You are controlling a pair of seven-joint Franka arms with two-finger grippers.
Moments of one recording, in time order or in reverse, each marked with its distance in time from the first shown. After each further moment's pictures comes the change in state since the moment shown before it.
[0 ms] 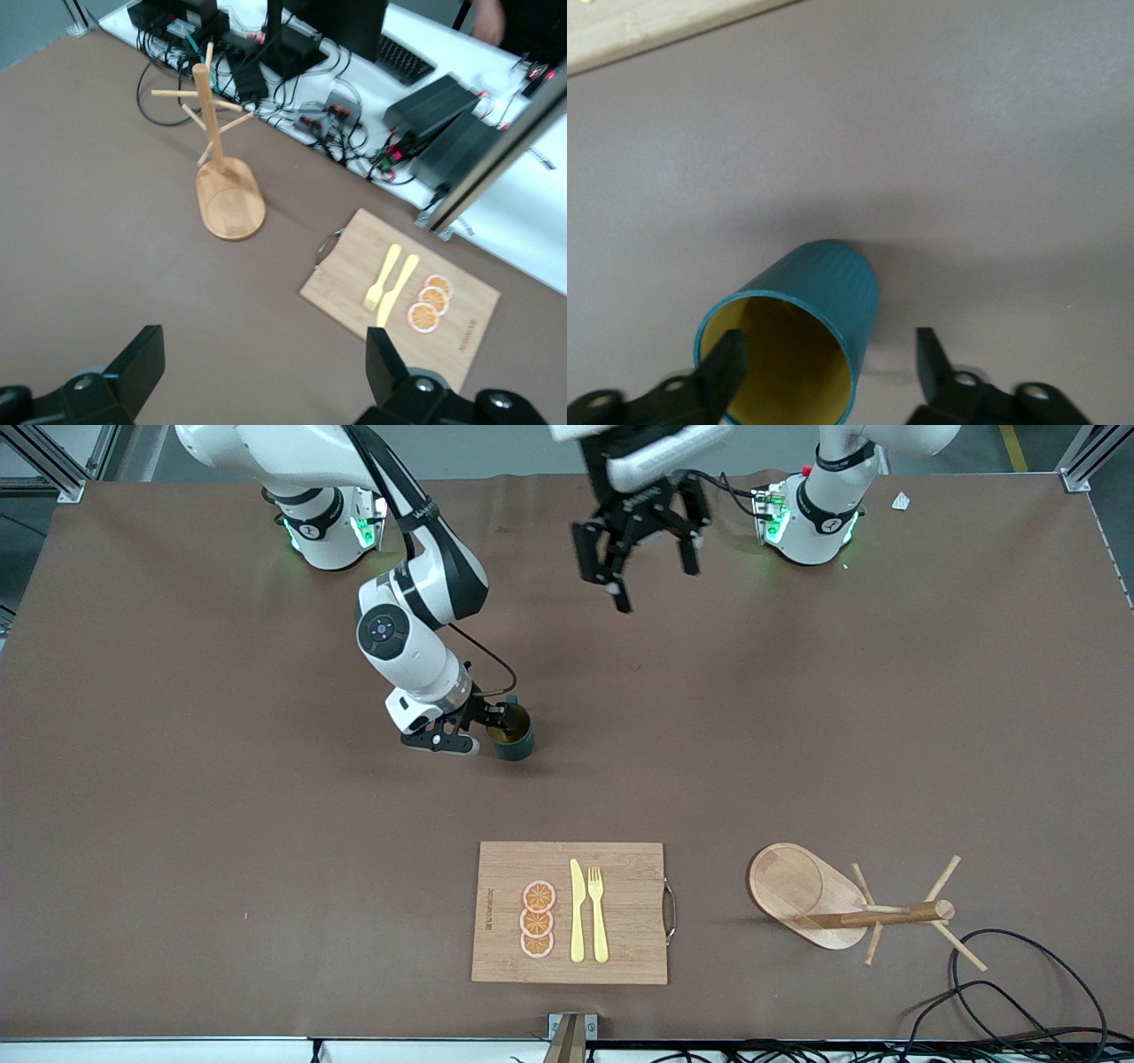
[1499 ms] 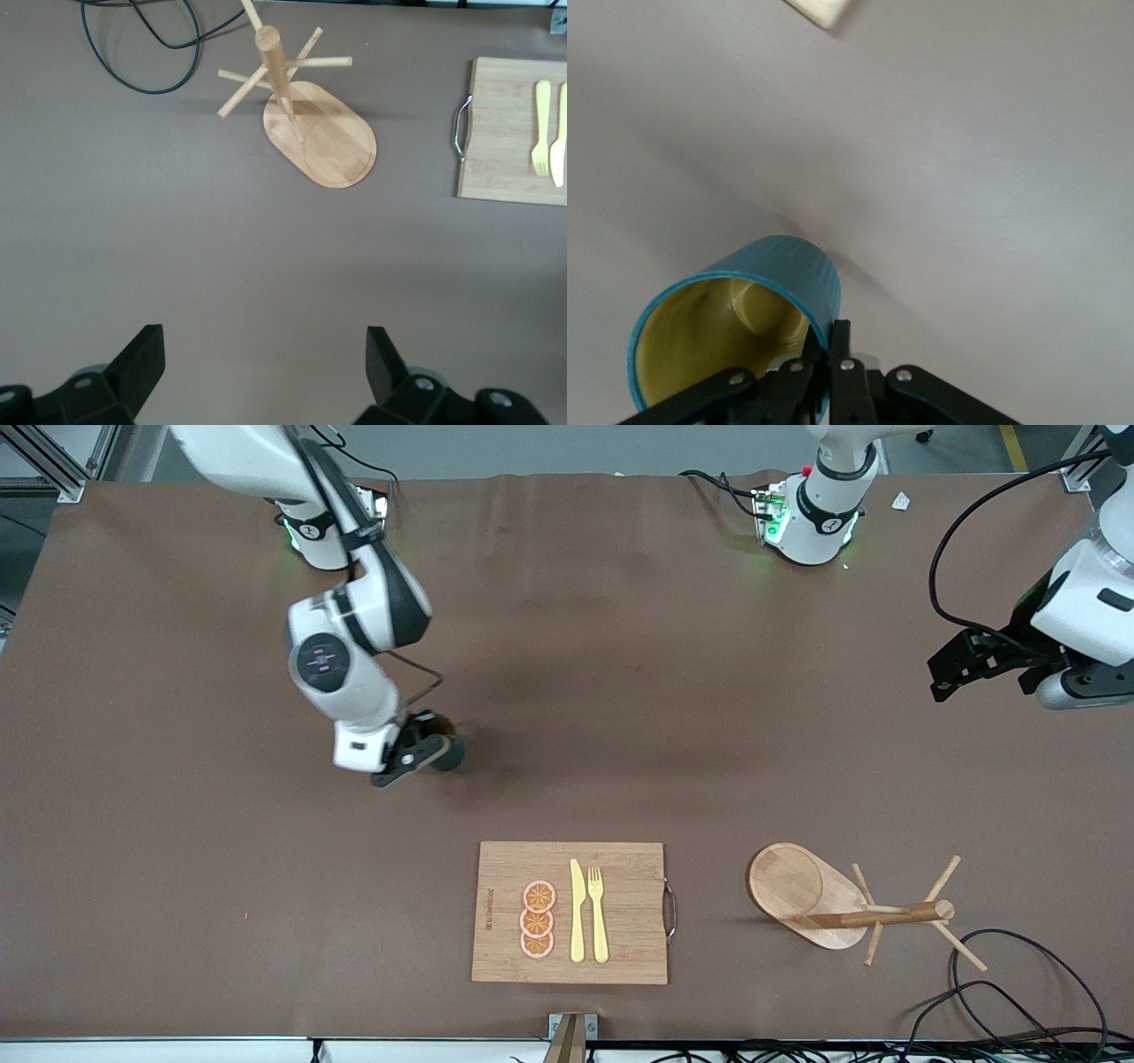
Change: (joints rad) left arm 0.670 -0.046 0.062 -0.004 -0.545 -0.048 1.268; right arm -0.217 -0.056 -0.049 0.046 -0.254 -0.208 -0.957
